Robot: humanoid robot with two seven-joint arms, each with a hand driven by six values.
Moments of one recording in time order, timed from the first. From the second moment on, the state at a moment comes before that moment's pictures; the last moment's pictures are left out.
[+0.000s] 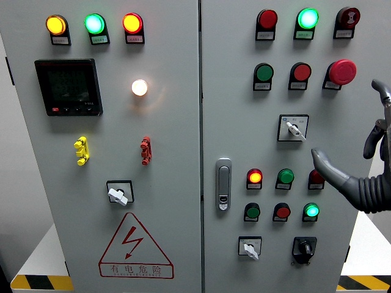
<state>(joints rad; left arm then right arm) -0.03 -0.10 0.00 -0.14 -0.07 -0.02 -0.07 0.57 0.15 1.55 1.90 -2.75 -0.03 -0.20</state>
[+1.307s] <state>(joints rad) -0.03 -0.09 0.00 -0.14 -0.07 -0.02 -0.07 0.67 0.16 1.55 1.83 -2.70 0.06 -0.35</state>
